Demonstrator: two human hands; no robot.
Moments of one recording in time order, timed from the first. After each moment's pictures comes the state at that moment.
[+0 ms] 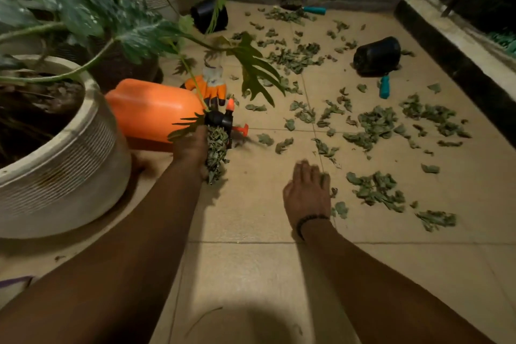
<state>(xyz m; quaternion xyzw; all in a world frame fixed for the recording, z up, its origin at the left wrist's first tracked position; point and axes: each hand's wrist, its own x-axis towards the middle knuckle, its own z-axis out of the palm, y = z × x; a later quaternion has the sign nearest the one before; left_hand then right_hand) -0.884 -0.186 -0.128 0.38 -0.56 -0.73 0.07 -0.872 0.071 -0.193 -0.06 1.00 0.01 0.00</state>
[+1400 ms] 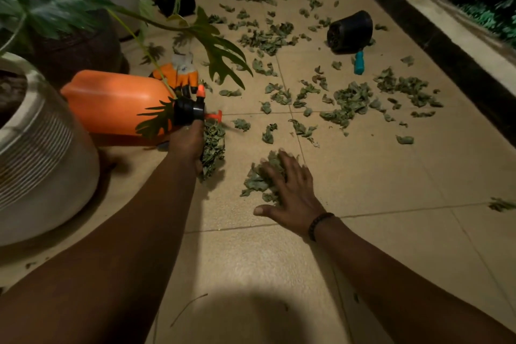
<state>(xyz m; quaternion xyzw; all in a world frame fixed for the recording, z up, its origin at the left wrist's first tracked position) -0.884 -0.143 -0.129 0.38 -0.57 -0.73 0.02 -0.831 0.114 -0.184 -0.25 0.94 -0.22 0.06</state>
